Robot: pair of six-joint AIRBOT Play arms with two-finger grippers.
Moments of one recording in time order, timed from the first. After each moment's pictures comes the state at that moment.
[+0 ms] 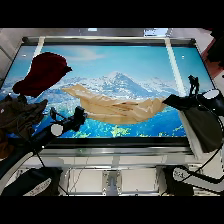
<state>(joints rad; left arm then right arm) -0.41 -1.01 0.41 0.80 -0.16 -2.28 -0.31 -1.29 0.95 -0.93 1.00 1.16</state>
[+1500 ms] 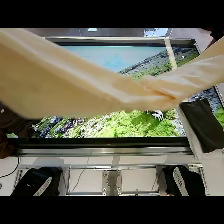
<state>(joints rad) -0.36 -0.44 1.24 1.06 -0.25 -1.37 -0.36 -0.61 1.67 -0.94 1.22 1.16</state>
